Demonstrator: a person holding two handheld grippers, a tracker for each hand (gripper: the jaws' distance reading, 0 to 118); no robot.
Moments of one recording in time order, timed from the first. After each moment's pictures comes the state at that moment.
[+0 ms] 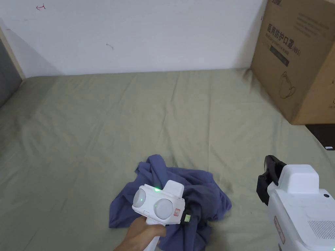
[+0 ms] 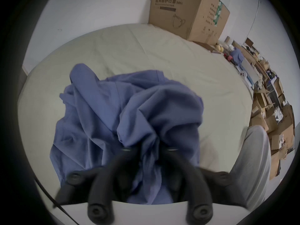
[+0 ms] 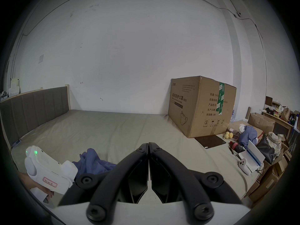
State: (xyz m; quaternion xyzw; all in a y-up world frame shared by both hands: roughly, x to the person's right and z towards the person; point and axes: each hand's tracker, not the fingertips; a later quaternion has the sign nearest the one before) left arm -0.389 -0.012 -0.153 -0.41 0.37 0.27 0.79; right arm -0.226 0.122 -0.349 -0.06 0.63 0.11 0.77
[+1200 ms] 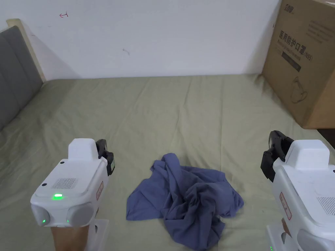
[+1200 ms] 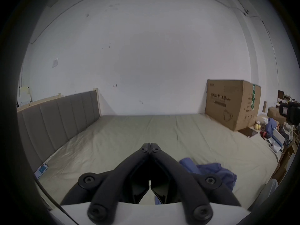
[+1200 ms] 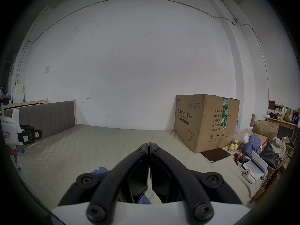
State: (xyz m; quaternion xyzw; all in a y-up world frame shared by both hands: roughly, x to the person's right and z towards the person) left arm -0.333 0.126 0.036 -0.12 0.66 0.09 0.74; right arm -0.221 0.165 -0.318 -0.01 0.65 0.06 0.76
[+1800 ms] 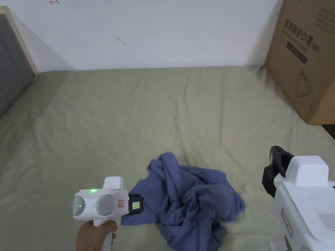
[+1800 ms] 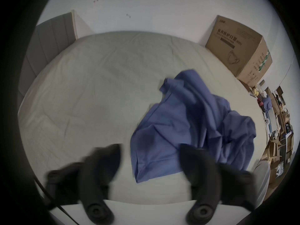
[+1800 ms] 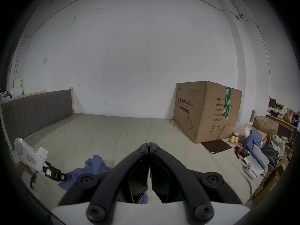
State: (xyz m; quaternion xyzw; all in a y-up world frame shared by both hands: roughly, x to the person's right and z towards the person) left arm -0.422 -0.022 0.003 -0.33 0.54 0.36 0.68; right arm -0.250 0.128 -0.333 -0.05 0.64 0.10 0.76
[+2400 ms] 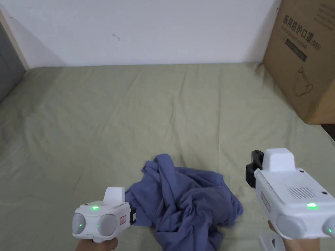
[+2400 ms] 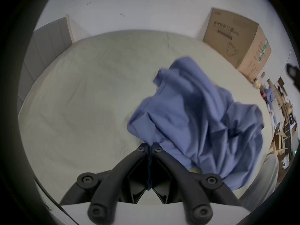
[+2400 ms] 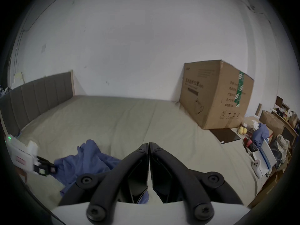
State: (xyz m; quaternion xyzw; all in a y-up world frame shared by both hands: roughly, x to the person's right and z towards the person) left arm -0.407 -0.023 -0.011 -0.31 0.54 0.32 0.71; right arm -0.338 0.083 -0.352 -0.12 0.66 0.18 0.72
